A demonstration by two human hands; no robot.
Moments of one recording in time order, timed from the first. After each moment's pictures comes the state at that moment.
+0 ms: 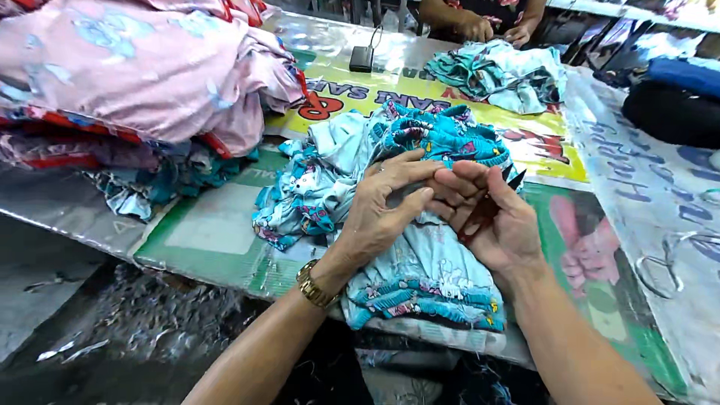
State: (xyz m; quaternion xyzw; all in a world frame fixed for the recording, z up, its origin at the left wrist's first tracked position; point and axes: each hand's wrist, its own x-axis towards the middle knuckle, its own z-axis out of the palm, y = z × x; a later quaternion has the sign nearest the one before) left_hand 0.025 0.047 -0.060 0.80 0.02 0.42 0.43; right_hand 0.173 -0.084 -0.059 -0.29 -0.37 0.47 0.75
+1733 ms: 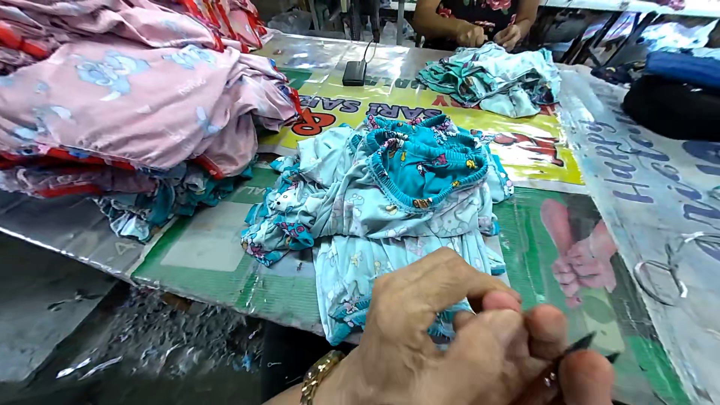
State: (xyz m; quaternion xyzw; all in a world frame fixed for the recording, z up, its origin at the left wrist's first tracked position) left_hand 0.011 -0.062 -0.028 0.72 -0.07 0.44 0.54; right_hand 0.074 -0.187 -0.049 -0.08 -0.28 0.44 0.85
